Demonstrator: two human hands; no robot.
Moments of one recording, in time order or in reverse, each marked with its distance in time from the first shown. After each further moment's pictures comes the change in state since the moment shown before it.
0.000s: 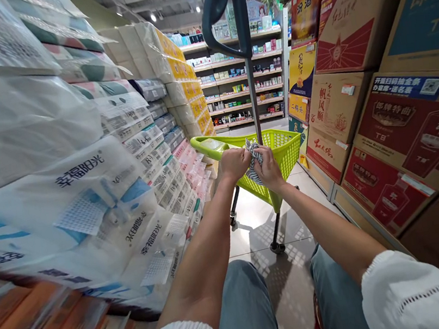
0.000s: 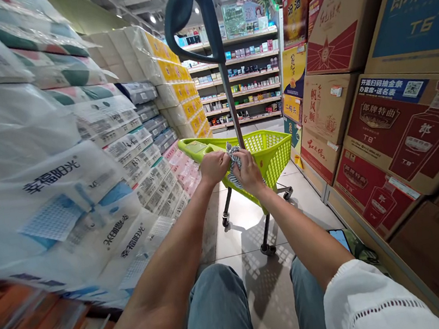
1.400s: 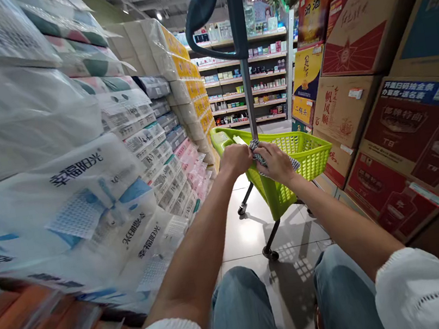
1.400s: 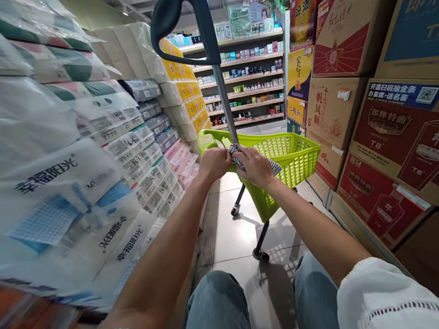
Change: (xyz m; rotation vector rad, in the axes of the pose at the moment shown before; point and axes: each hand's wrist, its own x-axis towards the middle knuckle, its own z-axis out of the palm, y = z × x) left_hand 0.016 -0.008 -0.016 0.069 -0.148 -0.005; right_hand 0.029 0.009 -0.022 -0.304 -0.236 -0.260
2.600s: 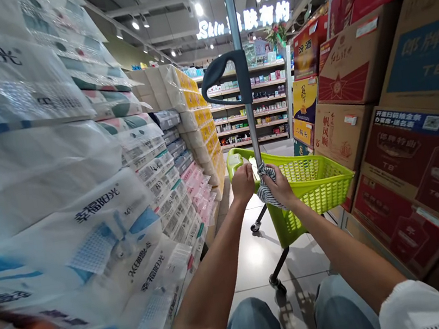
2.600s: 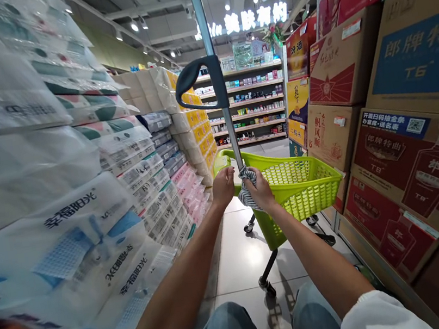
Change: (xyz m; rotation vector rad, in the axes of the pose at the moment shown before) left_hand 0.018 0.014 0.013 -0.530 0.366 -0.176; right_hand 0.013 0.008 0.011 0.732 0.200 0.521
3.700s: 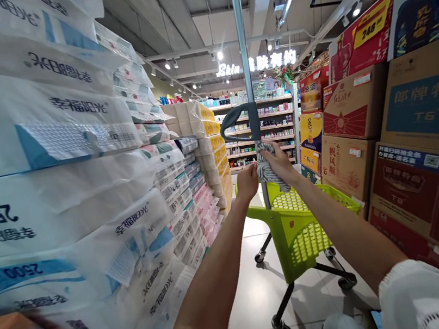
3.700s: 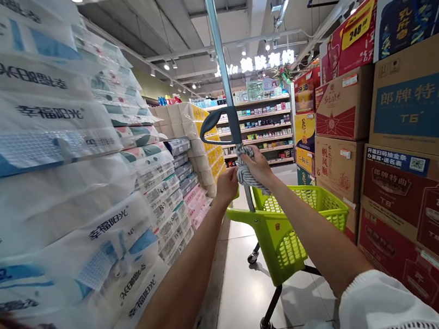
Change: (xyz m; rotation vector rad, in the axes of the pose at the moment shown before) left_hand 0.071 0.031 -0.067 -0.065 0.015 0.047; right_hand 0.122 -0.128 -0.014 0.093 -0.060 -0.140
